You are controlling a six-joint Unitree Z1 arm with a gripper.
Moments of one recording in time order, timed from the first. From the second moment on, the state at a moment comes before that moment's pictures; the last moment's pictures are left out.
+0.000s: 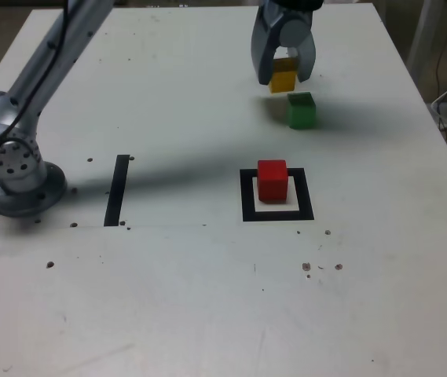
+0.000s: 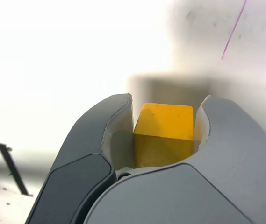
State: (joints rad) arm 0.45 2.35 -2.21 1.60 0.11 0.31
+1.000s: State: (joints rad) arm 0.05 2.09 -1.83 1.56 -0.01 0.03
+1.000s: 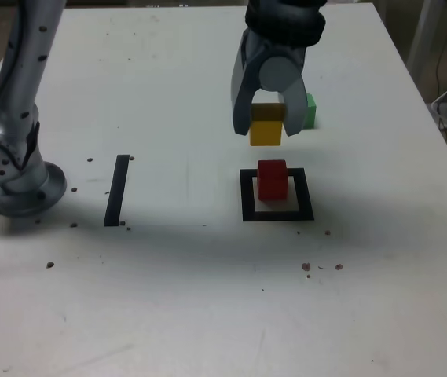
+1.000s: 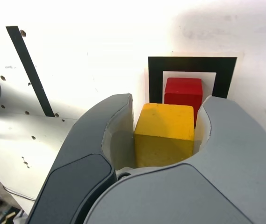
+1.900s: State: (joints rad) arm 0.03 2.13 -1.76 1.45 -0.05 0.03
